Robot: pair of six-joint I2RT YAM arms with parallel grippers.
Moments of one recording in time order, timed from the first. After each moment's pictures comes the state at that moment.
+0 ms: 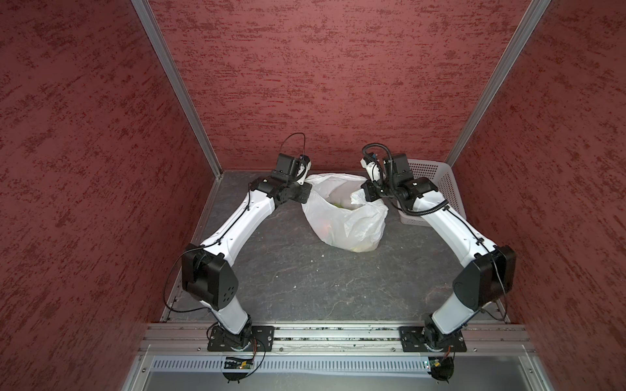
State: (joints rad) left arm -0.41 1.62 1.60 -0.78 0.06 -0.02; right arm 0.37 1.67 1.61 -0.64 -0.19 -0.04
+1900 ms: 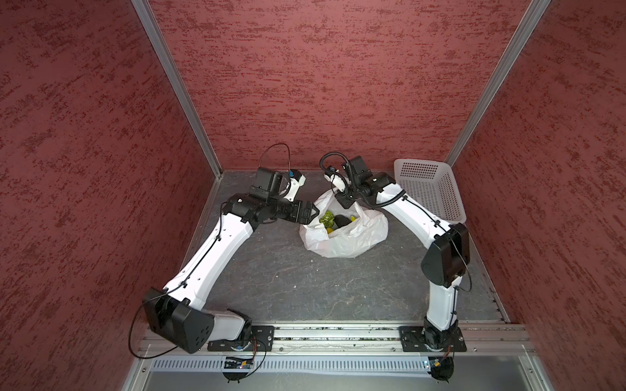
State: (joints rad) left arm -0.42 1.33 1.43 -0.83 0.35 -0.16; right arm 0.55 1.96 1.89 -0.82 -0.04 -0.30
